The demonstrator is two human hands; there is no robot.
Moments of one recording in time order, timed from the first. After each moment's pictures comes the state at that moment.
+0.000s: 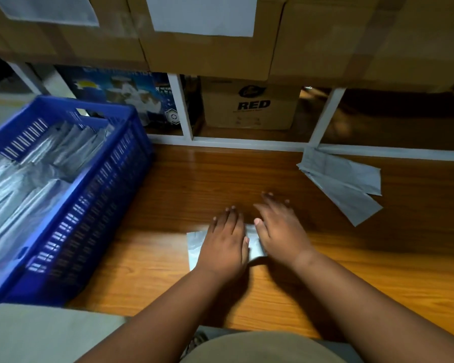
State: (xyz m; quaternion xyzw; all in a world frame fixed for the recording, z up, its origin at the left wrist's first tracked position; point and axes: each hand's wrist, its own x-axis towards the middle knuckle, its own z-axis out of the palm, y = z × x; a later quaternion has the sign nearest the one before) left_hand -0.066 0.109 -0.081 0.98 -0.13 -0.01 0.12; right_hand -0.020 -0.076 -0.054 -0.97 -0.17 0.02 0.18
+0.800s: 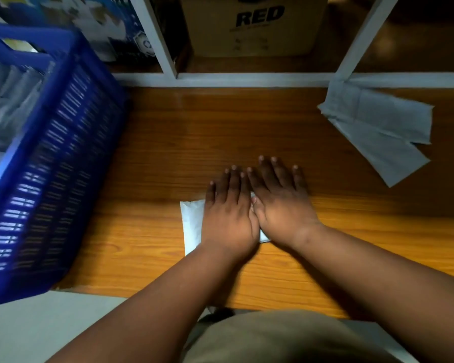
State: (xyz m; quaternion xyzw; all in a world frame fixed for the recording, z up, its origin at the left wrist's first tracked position) left_hand -0.051 0.092 -0.114 0.99 -0.09 -0.01 0.08; right_hand -0.015 -0.061 -0.116 -0.98 -0.19 0.06 0.01
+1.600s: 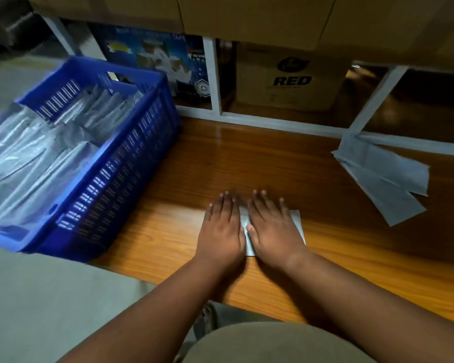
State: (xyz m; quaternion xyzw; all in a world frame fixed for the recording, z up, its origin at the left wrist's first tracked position) left_hand -0.090 0.146 -0.100 1.00 -0.02 -0.02 0.07; right_hand -0.045 -0.021 -0.092 -0.96 -0.28 0.07 0.03
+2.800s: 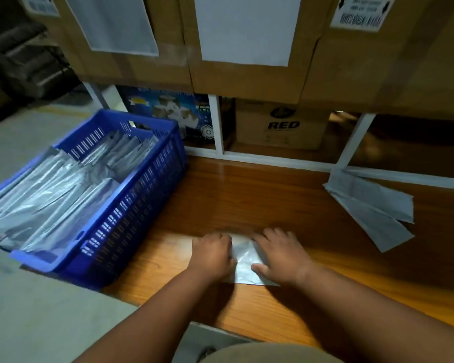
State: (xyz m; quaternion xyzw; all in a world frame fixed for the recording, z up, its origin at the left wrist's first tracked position) left_hand -0.079 0.172 -0.046 0.99 0.01 -0.12 0.05; right_hand -0.032 -0.041 -0.050 -0.94 -0.31 0.14 0.01
